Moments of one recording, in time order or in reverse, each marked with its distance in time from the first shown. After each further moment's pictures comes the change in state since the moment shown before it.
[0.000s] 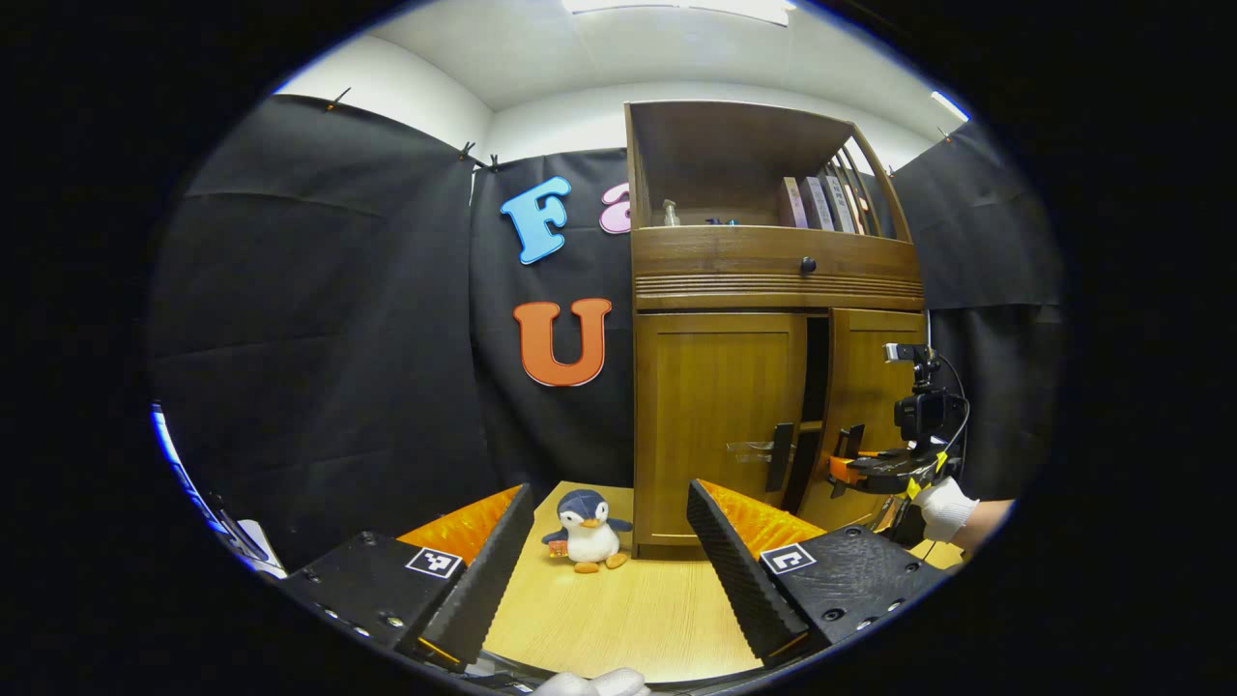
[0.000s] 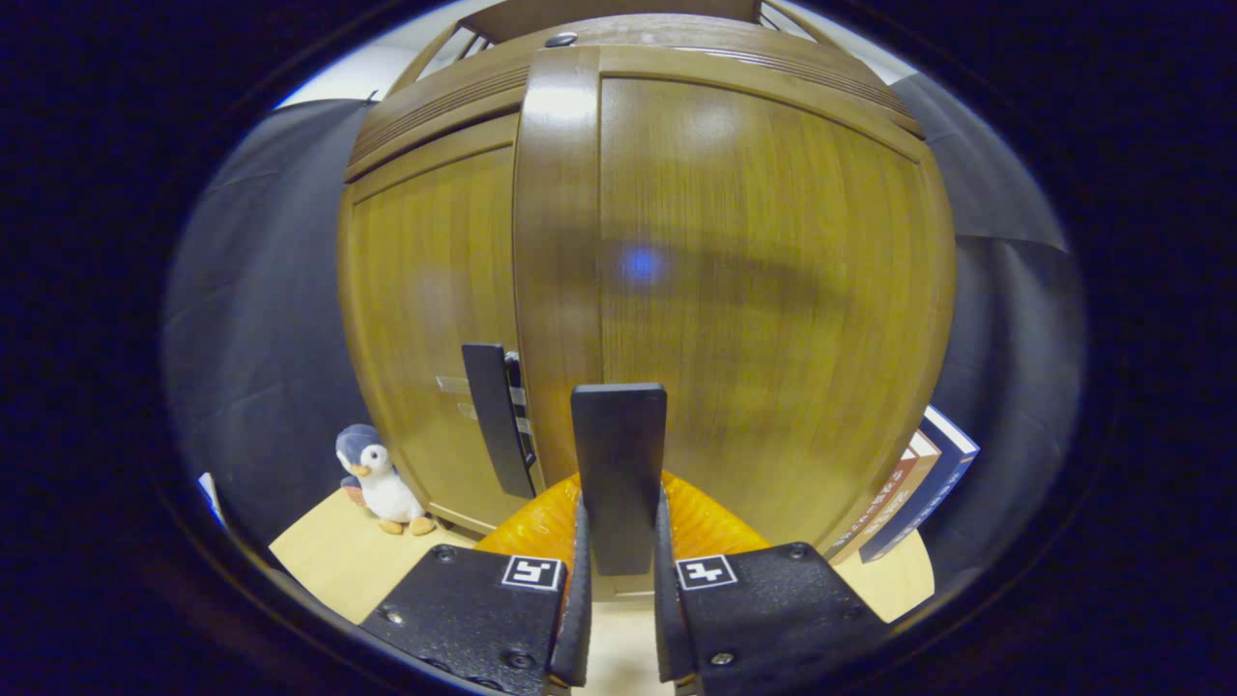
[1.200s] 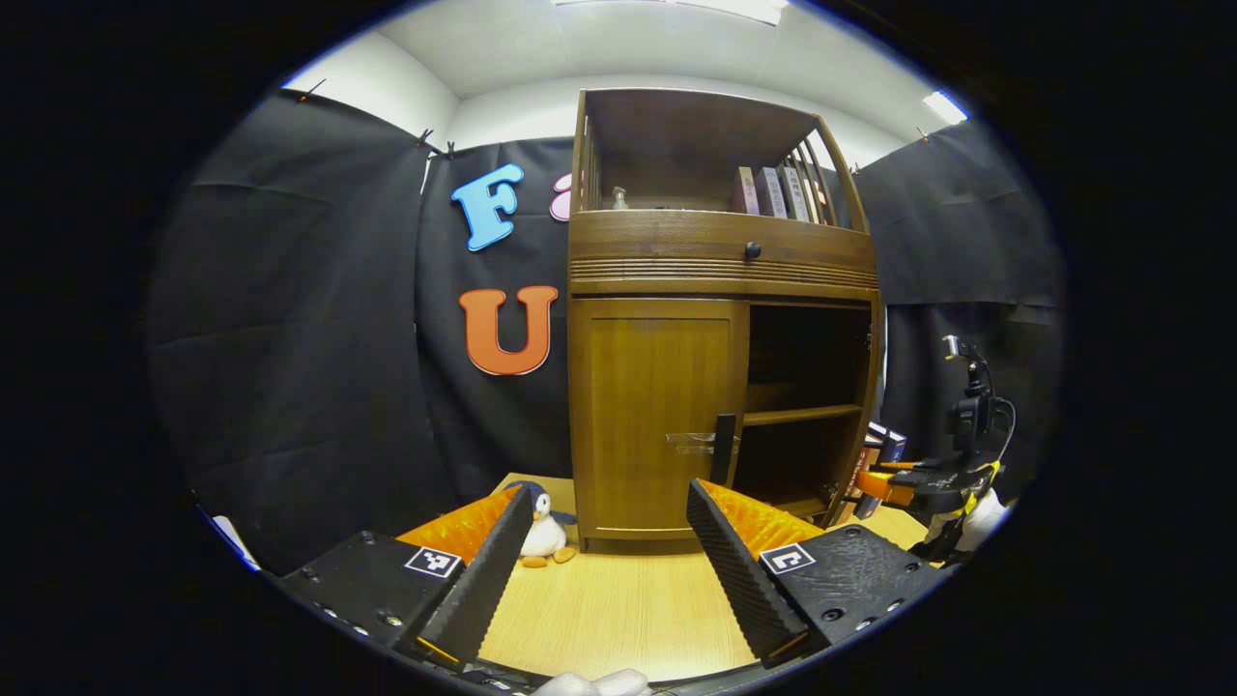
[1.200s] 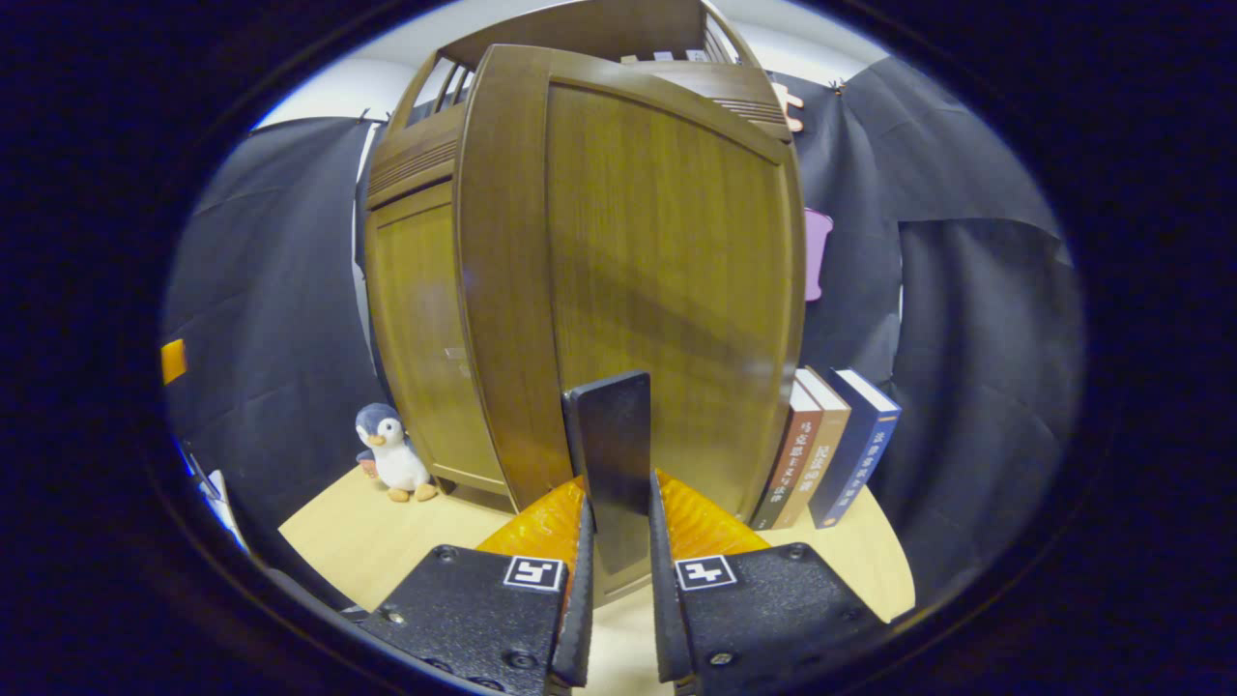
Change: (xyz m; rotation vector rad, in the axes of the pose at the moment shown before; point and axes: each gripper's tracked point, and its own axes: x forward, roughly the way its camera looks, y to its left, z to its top) left arm 0.014 -0.061 -0.012 -0.003 0.022 -0.145; right arm -0.114 -0.063 -0.038 0.046 -0.010 -0.037
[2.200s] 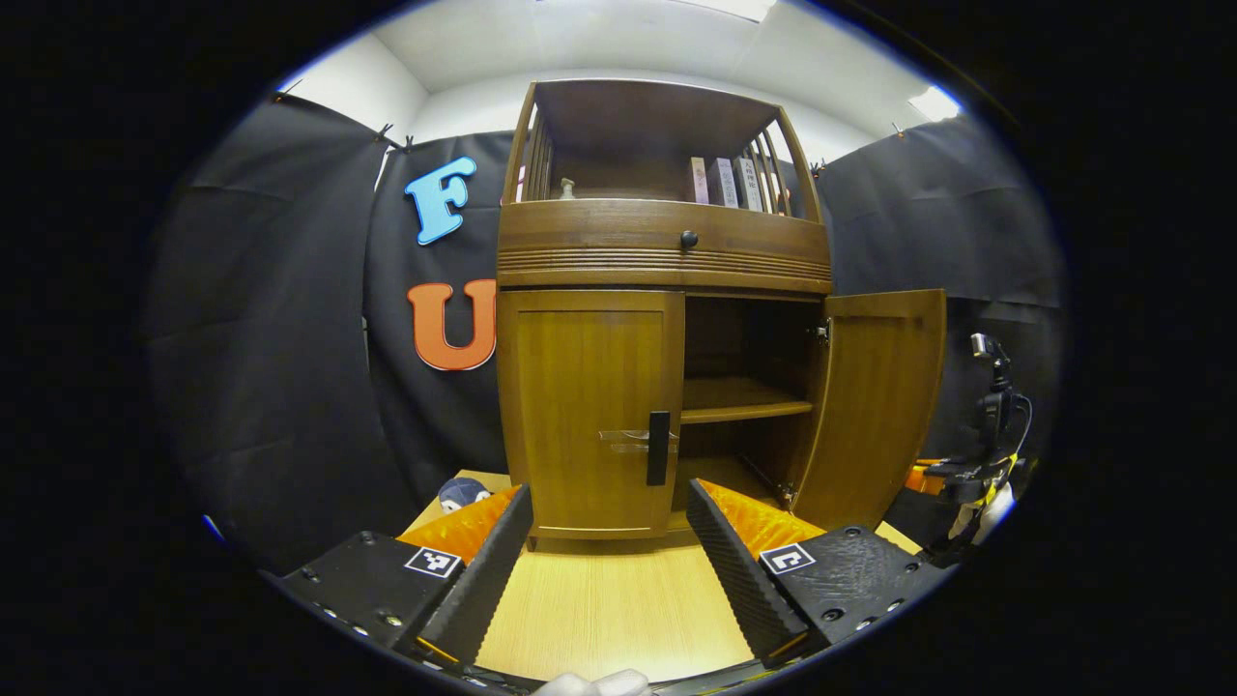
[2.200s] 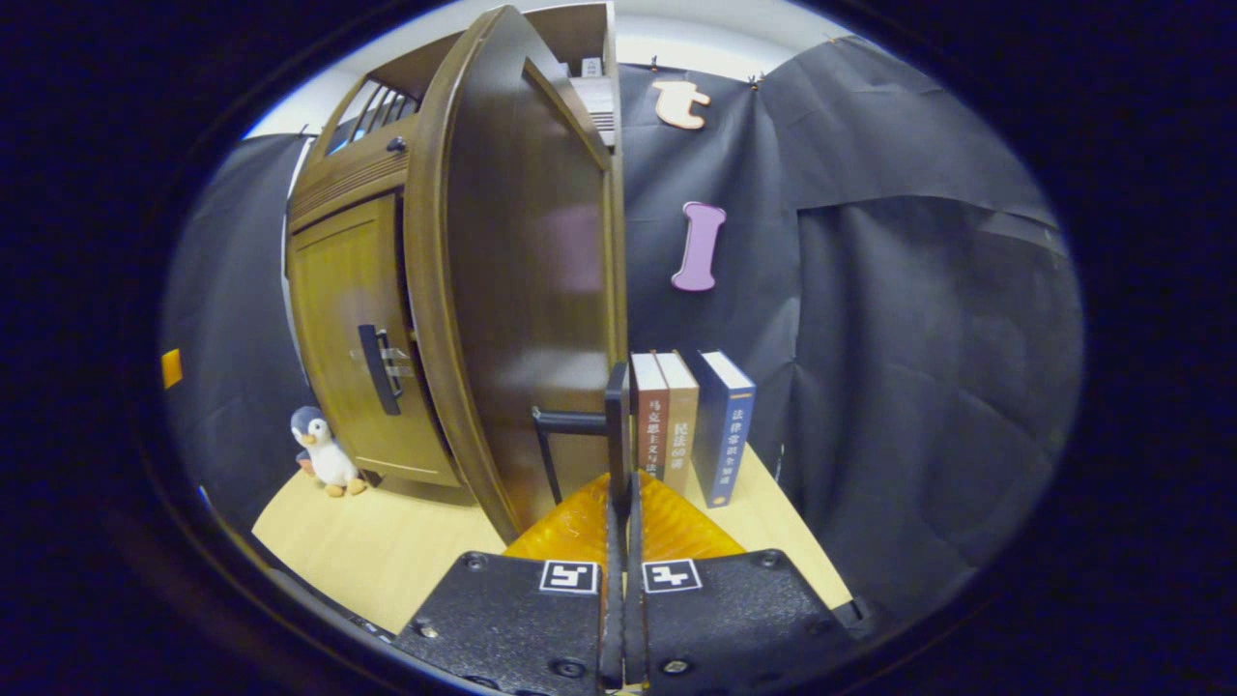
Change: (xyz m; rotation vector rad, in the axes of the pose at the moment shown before) left arm 0.014 -0.069 -0.006 -0.004 0.016 -0.106; right arm -0.063 -0.126 -0.016 0.074 0.001 -0.210
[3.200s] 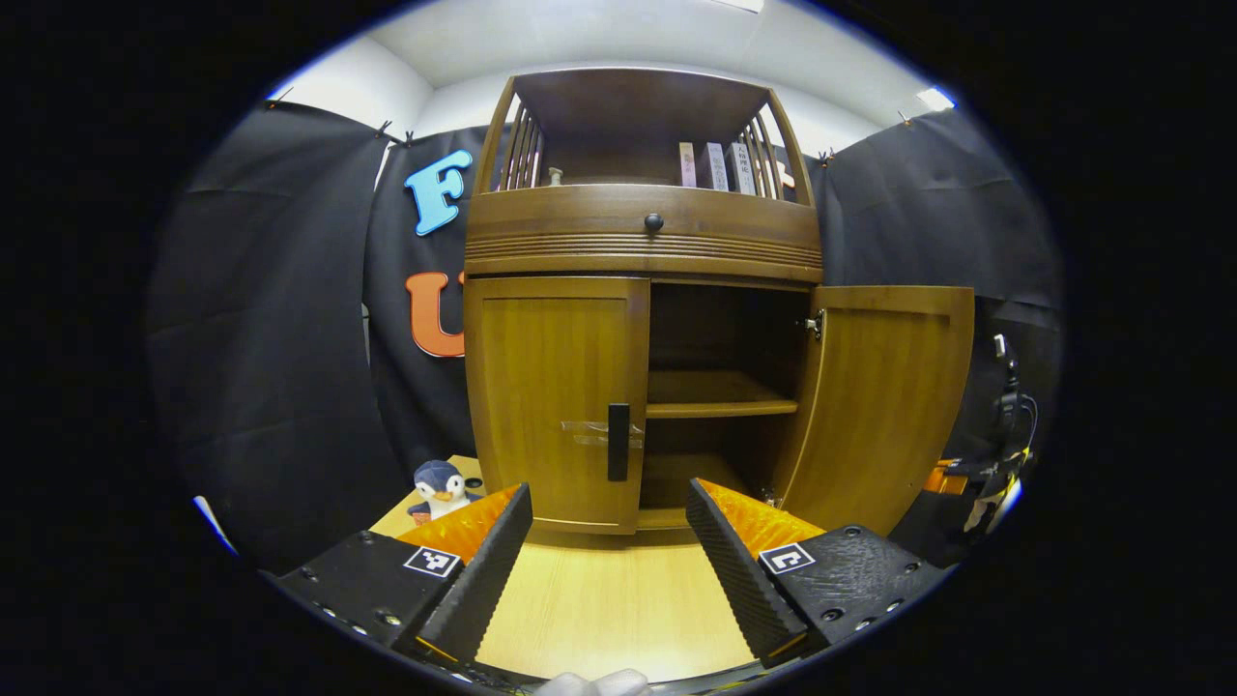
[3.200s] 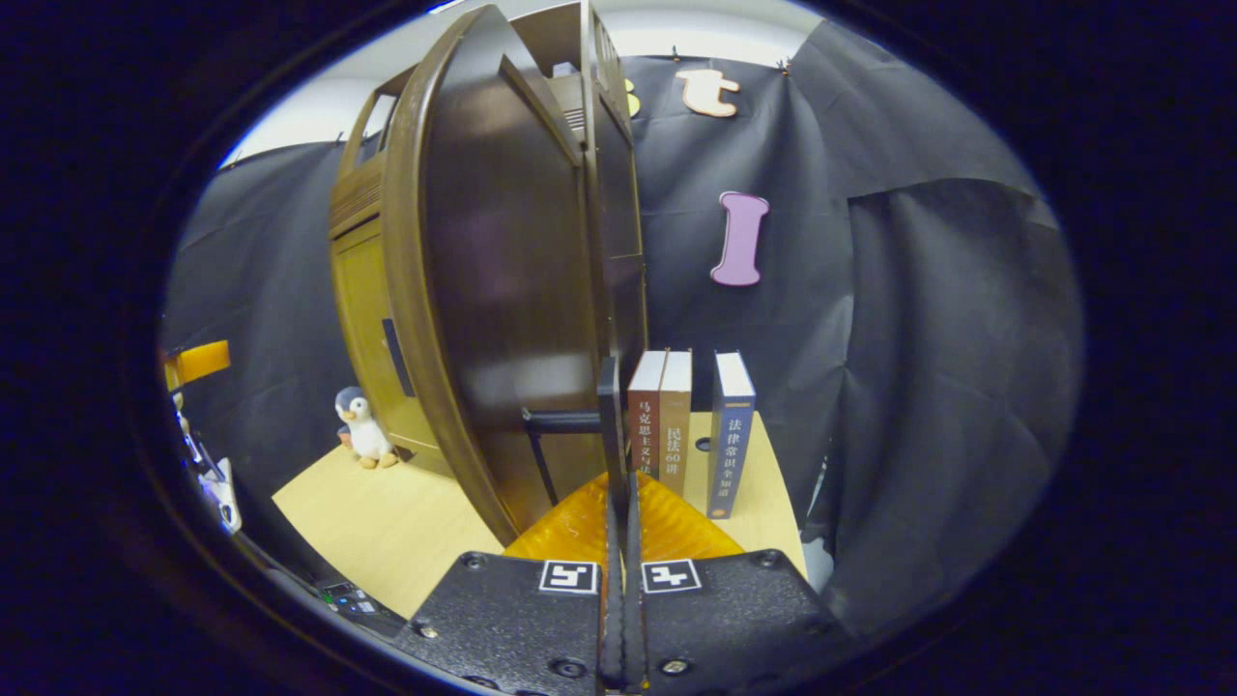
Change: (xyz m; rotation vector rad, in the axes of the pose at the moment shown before) left arm 0.013 -0.073 -0.001 -0.023 0.015 0.073; right arm 0.015 -0.067 0.011 -0.081 0.036 0.240
